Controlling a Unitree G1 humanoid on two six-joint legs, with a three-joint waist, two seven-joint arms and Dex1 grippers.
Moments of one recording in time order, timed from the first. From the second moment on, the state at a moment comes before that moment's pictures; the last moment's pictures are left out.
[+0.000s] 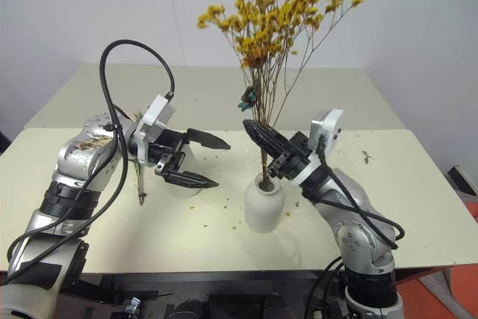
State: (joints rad) left arm -0.86 0.61 -0.14 0.12 -0.50 0.43 -1.53; right arm -0.36 -0.31 -0.06 -0.49 0.77 0.49 0.52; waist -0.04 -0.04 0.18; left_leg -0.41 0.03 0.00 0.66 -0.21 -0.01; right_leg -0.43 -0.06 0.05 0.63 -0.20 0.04
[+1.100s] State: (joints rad) left arm -0.88 0.60 -0.15 0.14 -0.48 0.44 -1.55; right arm -0.21 -0.31 -0.04 -0.54 0.65 0.42 0.56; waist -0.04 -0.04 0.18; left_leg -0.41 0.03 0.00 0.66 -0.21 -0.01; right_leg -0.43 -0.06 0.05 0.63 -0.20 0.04
